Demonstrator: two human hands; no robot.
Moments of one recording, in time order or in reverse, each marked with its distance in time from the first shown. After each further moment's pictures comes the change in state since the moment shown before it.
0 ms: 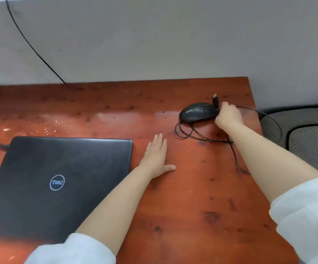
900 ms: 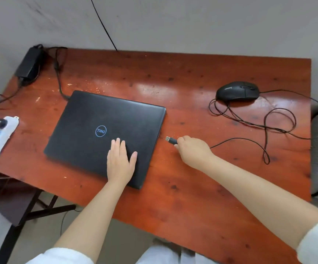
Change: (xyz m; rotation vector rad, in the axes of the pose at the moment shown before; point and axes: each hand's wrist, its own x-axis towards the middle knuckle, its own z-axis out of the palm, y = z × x) left_hand -0.160 -0.071 0.055 -0.178 0.495 -0.681; right_hand -0.165 -0.055 0.084 -0.243 -0.339 -0.903
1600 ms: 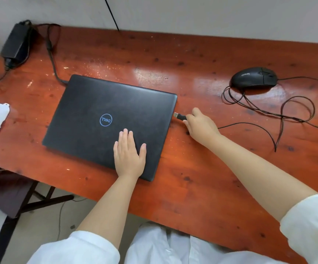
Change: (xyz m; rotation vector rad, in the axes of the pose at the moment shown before) left_hand 0.002 -0.017 0.018 -0.018 0.062 0.029; right_hand 0.039 -0.002 0.005 0.084 0.173 0.097
